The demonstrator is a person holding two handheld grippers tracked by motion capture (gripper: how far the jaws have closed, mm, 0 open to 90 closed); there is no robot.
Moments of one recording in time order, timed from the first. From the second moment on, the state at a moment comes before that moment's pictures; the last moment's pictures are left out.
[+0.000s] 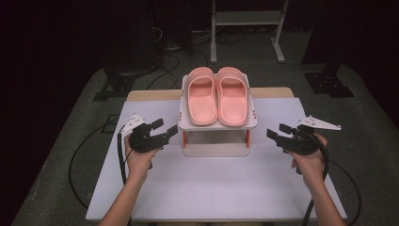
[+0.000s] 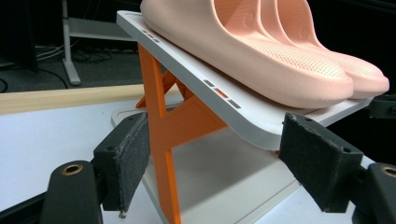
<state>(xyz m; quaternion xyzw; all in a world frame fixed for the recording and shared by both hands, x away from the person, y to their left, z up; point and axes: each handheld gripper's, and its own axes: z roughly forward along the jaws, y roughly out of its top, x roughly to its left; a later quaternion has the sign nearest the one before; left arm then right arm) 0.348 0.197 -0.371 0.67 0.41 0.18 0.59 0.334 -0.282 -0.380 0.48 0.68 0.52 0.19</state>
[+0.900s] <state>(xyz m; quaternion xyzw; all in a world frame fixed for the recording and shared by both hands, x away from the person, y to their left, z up) 0.330 0.198 -0.396 0.68 0.41 0.18 0.58 0.315 -0.290 -0.401 0.47 0.69 0.52 0.20</state>
